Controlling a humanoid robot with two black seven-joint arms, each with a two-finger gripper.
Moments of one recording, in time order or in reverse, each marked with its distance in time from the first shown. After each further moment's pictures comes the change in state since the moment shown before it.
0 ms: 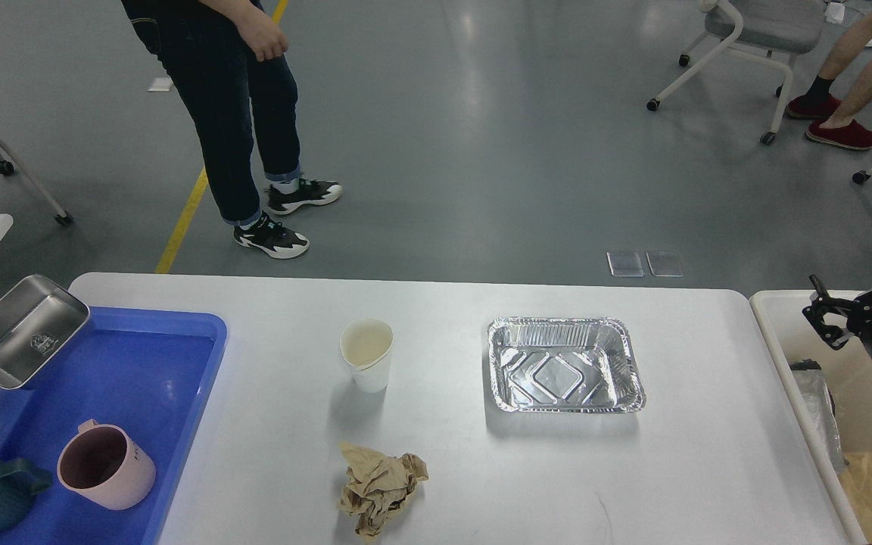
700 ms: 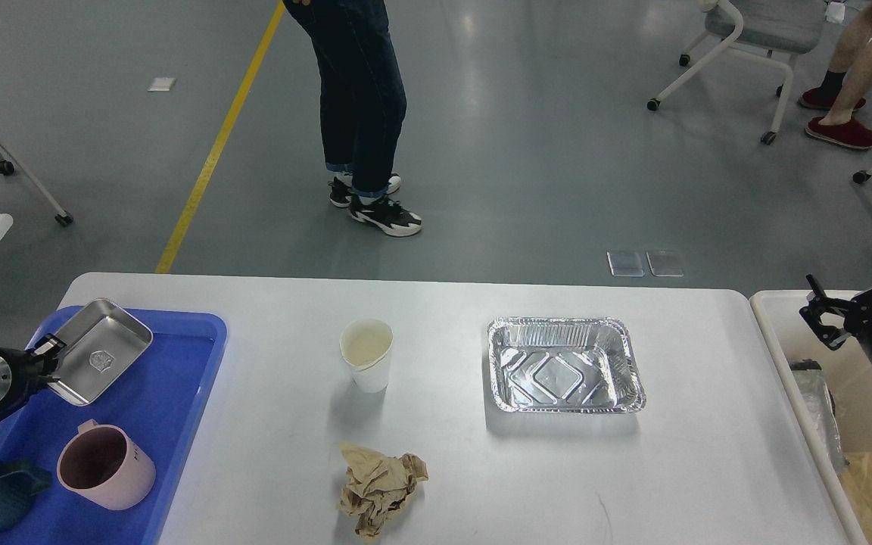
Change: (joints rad) left arm 0.000 -0.152 0.027 0.065 0.098 0.079 0.003; right arm -0.018 0.000 0.000 0.035 0.000 -0.003 0.000
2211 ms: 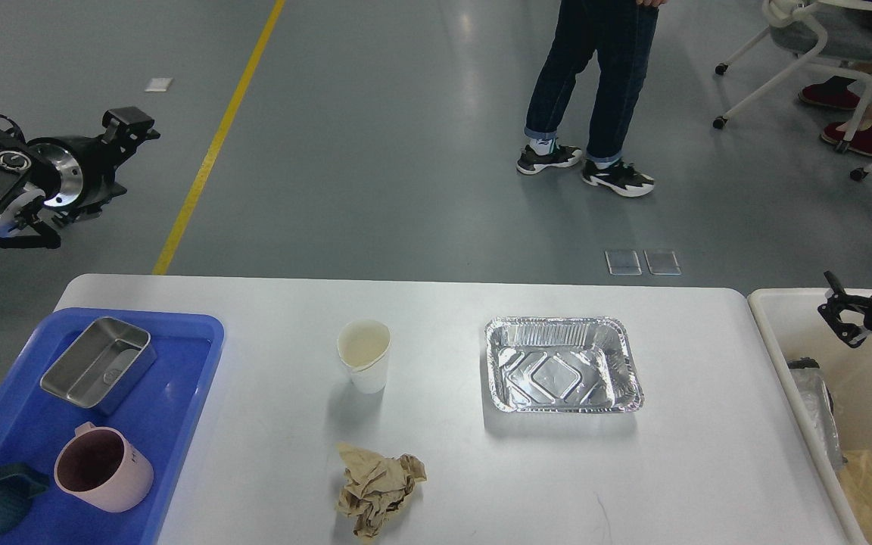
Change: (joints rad) left arm -0.433 -0.128 -0.068 -0.010 -0.059 0.023 -0.101; right arm -0.005 -0.041 -0.003 0.012 -0.003 0.000 -0.002
